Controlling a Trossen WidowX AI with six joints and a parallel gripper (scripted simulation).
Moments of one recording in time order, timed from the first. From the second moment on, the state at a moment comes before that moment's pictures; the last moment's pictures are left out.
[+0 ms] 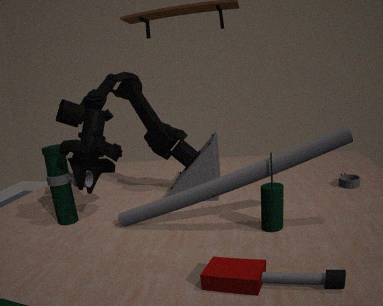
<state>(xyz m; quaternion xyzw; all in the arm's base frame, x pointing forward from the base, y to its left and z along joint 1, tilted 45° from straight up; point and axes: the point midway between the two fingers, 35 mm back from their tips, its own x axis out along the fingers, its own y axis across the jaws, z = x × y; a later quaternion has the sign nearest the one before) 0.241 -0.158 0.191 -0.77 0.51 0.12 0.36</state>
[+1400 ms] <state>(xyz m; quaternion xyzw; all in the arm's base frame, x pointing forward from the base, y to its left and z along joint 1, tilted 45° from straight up) 0.258 -0.070 0.177 -0.65 0.53 0.03 0.54</state>
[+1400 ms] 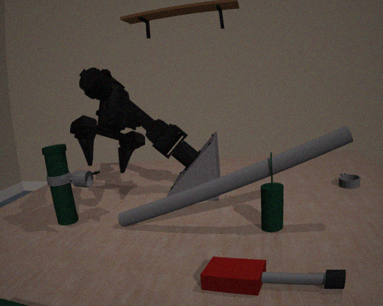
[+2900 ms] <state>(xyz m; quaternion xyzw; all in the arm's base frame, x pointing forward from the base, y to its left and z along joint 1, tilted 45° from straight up) 0.260 0.048 0.164 -0.27 0.43 -0.31 0.80</state>
